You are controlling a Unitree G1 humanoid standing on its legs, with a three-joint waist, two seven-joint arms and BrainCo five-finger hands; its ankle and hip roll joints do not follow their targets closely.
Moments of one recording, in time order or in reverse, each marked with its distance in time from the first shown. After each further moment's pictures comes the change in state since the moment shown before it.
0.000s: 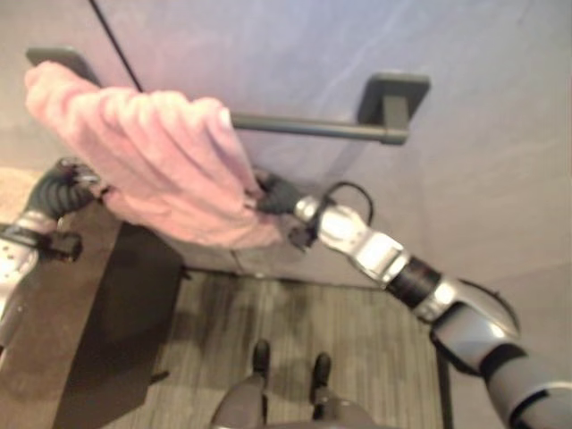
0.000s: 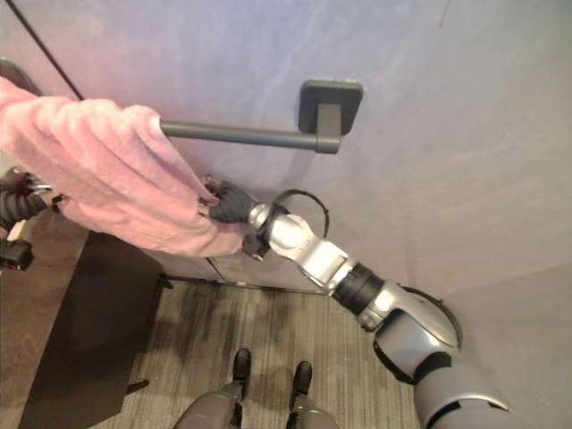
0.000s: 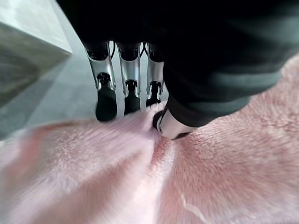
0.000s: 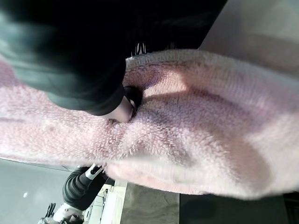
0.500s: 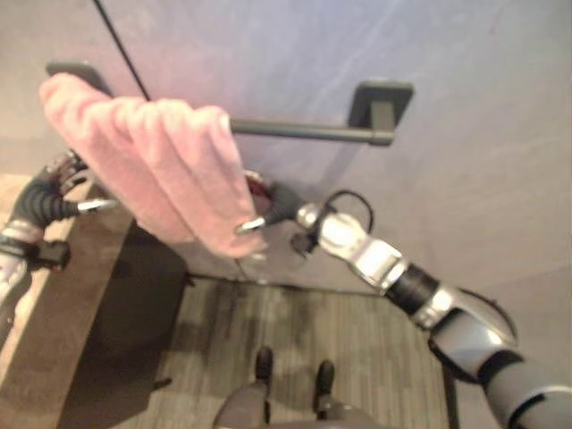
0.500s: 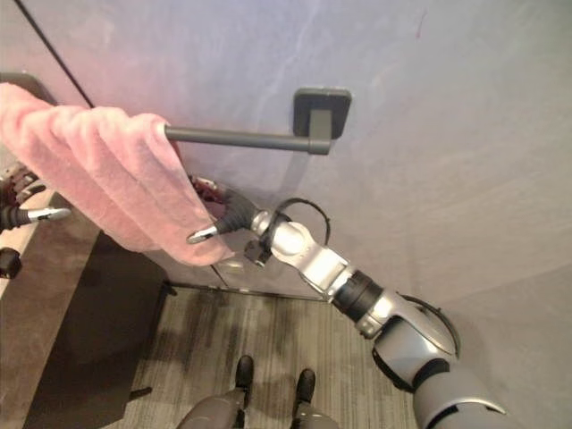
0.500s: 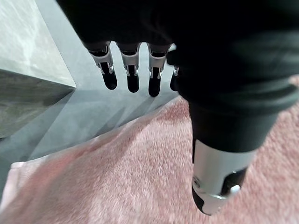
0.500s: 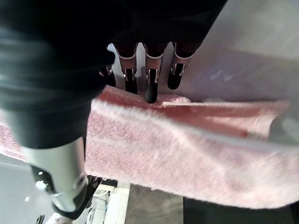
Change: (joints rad) left arm 0.052 0.000 0.061 0.049 0.029 -0.001 0.016; right arm 0.014 0.088 0.000 0.095 -0.015 0.001 -0.006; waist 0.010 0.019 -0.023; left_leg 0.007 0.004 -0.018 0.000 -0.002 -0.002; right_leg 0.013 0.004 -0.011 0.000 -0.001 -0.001
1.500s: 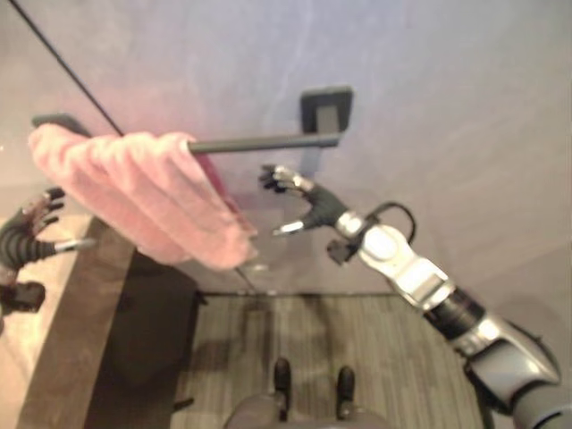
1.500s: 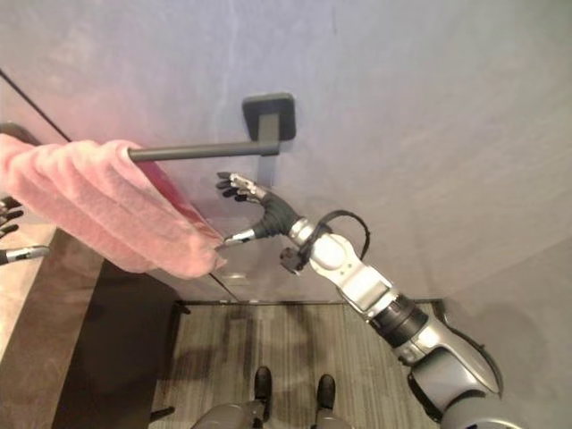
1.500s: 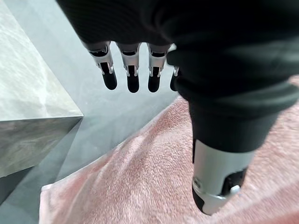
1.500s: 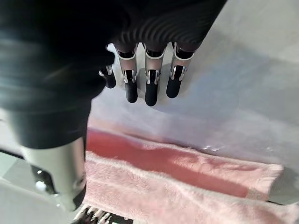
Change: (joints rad) left arm 0.288 -0.049 0.201 -0.036 0.110 -0.002 -0.012; right arm 0.198 -0.156 -0.130 -0.223 -0.079 -0.045 0.004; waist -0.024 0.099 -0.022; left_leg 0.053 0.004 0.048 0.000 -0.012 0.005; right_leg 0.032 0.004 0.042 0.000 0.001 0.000
